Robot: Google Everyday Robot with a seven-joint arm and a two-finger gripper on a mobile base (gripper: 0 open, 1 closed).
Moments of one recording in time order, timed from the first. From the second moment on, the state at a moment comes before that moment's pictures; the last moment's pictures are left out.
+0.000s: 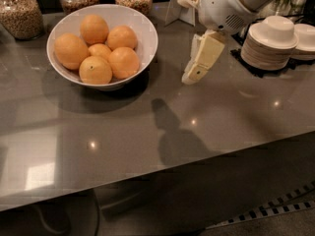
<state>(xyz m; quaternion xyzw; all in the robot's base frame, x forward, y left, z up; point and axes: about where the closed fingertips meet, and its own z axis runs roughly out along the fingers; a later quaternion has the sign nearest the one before) 0.541 -0.066 1.001 -0.70 0.63 0.05 0.35</state>
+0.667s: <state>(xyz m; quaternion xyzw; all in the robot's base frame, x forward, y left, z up) 0.558 -0.013 1.004 -0.73 0.58 0.07 0.36</state>
